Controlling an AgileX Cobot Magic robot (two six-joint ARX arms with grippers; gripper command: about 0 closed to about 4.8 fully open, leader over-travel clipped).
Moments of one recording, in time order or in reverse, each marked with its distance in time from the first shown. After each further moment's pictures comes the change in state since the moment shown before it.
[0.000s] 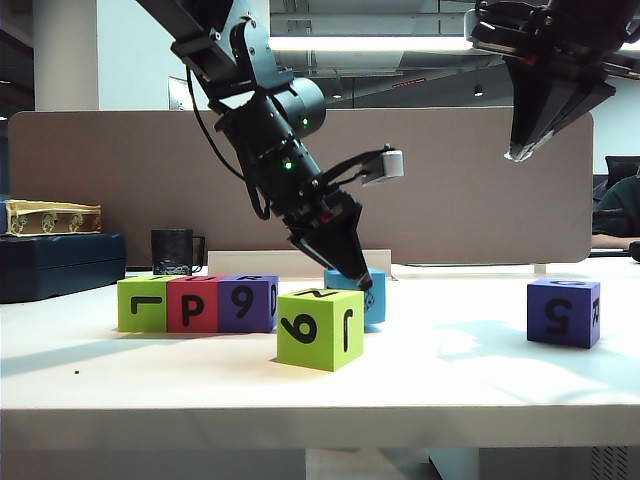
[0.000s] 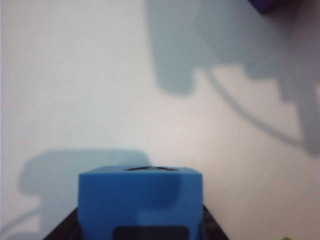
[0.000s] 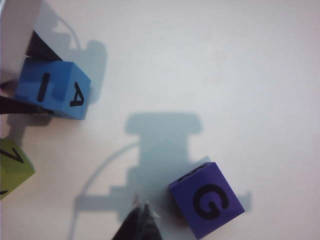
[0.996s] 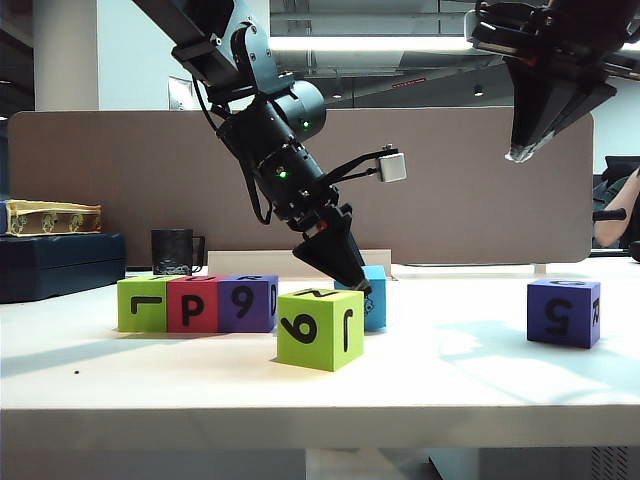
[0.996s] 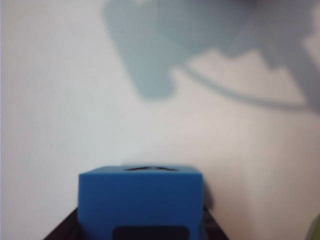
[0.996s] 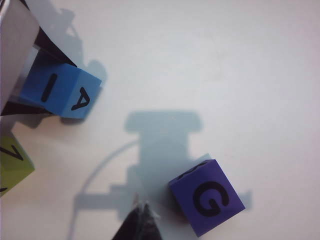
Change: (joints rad) left arm 0.001 0.015 0.000 0.026 0.038 0.332; right arm 0.000 0.000 0.000 -0.008 0.000 0.000
